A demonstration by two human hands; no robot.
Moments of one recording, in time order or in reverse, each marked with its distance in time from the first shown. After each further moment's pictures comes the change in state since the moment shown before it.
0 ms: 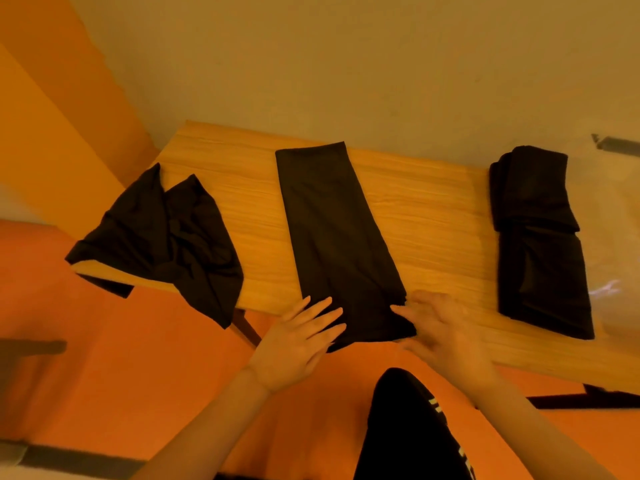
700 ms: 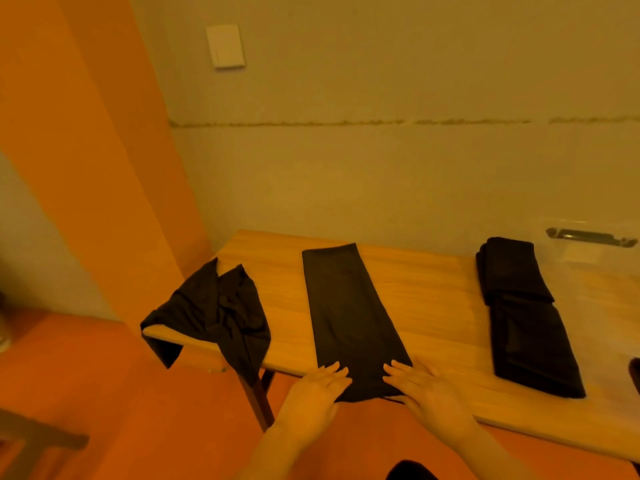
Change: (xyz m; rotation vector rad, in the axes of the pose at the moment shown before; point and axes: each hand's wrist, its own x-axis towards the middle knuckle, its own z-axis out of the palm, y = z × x) left_hand 0.018 0.047 -0.035 0.039 -0.384 -0.365; right_hand -0.009 -0.013 0.006 -0.284 -0.282 -0.042
